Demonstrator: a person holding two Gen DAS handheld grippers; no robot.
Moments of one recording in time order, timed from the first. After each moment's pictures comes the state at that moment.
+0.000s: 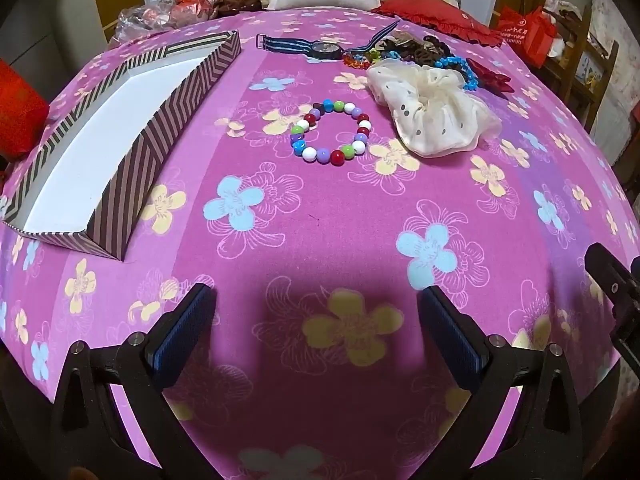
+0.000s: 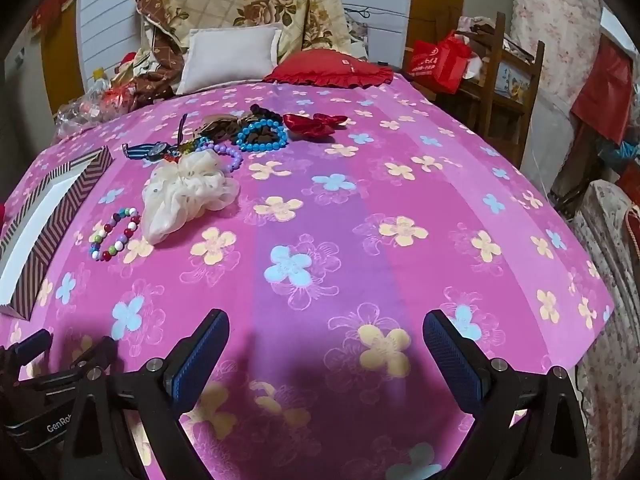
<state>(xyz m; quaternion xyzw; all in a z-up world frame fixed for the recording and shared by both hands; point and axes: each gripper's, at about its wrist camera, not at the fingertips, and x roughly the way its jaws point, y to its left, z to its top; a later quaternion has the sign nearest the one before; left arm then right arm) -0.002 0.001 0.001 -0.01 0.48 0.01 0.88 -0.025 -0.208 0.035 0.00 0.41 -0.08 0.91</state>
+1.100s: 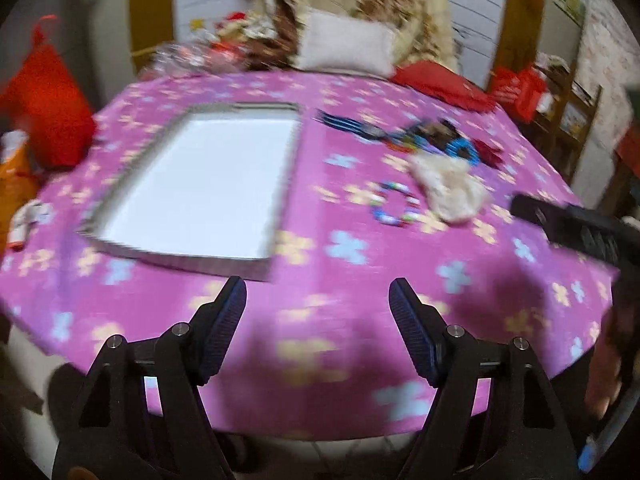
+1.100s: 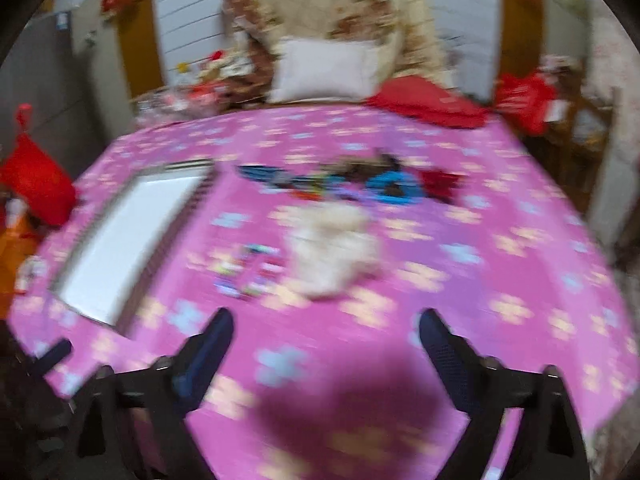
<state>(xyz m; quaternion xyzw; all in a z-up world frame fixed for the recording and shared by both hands) -0.069 0.102 0.078 -0.04 0.39 0.02 0.92 0.027 -0.089 0.094 -0.01 0.41 0.10 0.91</state>
